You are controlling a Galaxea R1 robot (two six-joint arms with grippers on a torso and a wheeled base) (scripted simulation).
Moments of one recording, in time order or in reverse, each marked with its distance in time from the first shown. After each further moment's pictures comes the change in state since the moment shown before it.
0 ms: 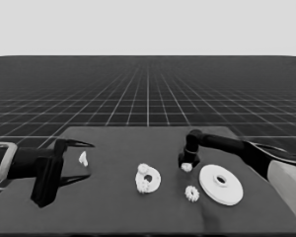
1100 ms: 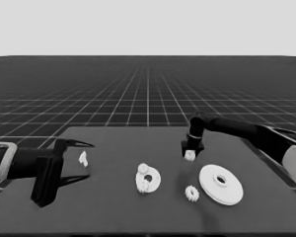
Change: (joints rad) left arm 0.000 0.000 0.000 0.000 0.000 0.000; right arm 0.173 -0.066 0.156 0.118 -0.129 0.068
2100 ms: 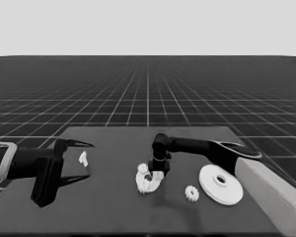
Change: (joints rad) left arm 0.000 0.000 0.000 0.000 0.000 0.000; right arm -0.173 0.320 0.061 -0.195 -0.002 0.393
